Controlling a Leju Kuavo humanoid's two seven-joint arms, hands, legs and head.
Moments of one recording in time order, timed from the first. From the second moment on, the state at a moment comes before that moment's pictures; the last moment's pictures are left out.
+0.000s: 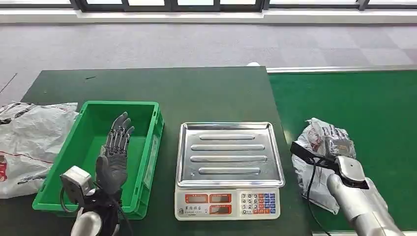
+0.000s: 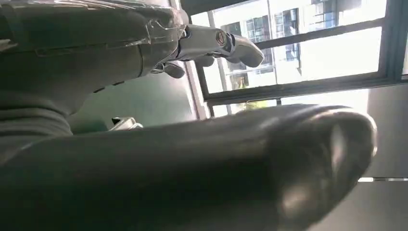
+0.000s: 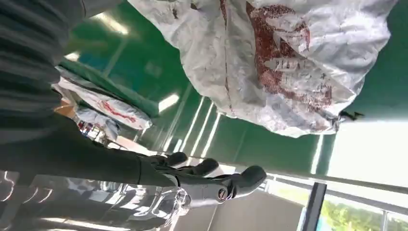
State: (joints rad) left arm 0.07 -0.10 -0.16 -1.80 0.00 -0.09 -0.44; right arm -0.48 -0.32 0.25 -0.74 1.17 -0.22 0.14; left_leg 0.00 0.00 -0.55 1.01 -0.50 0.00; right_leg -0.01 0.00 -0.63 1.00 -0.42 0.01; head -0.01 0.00
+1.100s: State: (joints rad) left arm -0.01 -0.10 -0.16 -1.73 0.00 -0.11 -0.42; right arm -0.47 -0.28 0.11 -0.60 1.15 0.21 0.04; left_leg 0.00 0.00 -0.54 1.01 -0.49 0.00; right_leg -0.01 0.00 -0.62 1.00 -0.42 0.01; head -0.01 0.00
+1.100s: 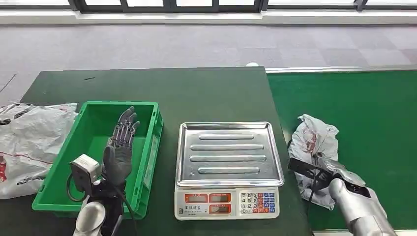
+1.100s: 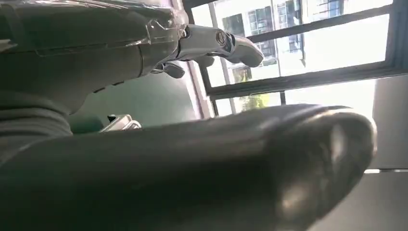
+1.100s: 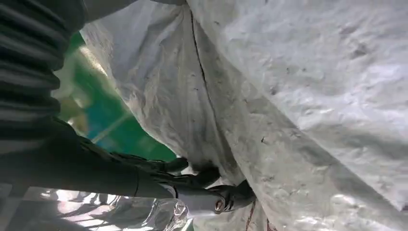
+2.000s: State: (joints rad) left arm 0.00 -0.09 -0.16 -1.70 0.02 -0.09 -0.43; right arm -0.53 -0.27 0.26 -0.53 1.13 0.12 -0.03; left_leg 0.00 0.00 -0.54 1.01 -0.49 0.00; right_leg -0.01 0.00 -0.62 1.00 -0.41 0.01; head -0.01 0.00
